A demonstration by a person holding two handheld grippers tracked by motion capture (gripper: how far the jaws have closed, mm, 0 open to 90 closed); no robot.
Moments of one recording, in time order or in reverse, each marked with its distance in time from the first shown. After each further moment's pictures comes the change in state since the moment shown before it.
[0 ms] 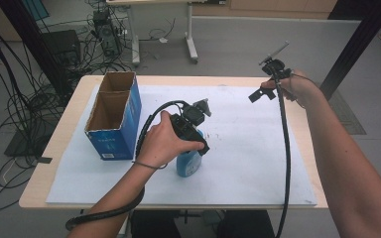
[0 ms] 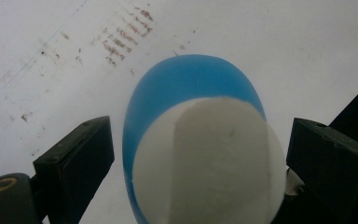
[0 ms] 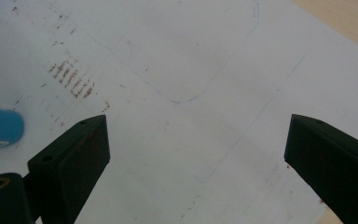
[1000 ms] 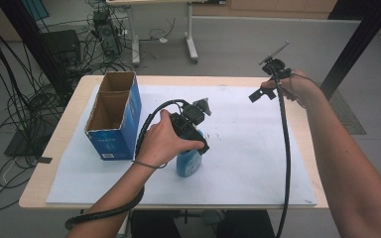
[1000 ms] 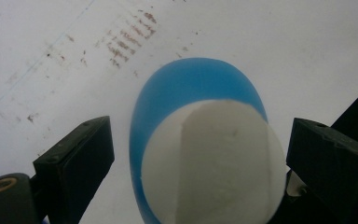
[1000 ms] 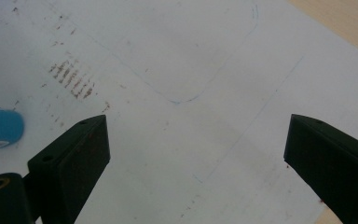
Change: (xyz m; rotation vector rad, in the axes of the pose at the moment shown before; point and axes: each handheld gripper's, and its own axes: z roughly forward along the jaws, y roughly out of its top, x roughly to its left) left arm 0.001 0.001 -0.002 -0.002 0.007 0.002; right arm 0.001 0.000 -0.002 -0.005 -0.005 -0.005
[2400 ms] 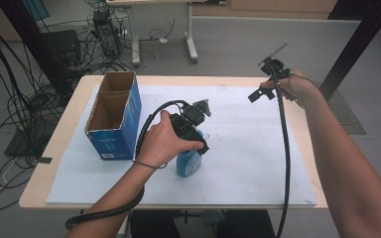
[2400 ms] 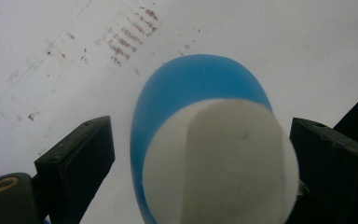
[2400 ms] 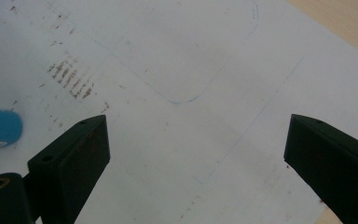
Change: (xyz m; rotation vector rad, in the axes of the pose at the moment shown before) left arm 0.000 0.000 0.003 0.006 0.009 0.003; right arm 0.002 0.001 0.002 0.002 -0.004 -0.002
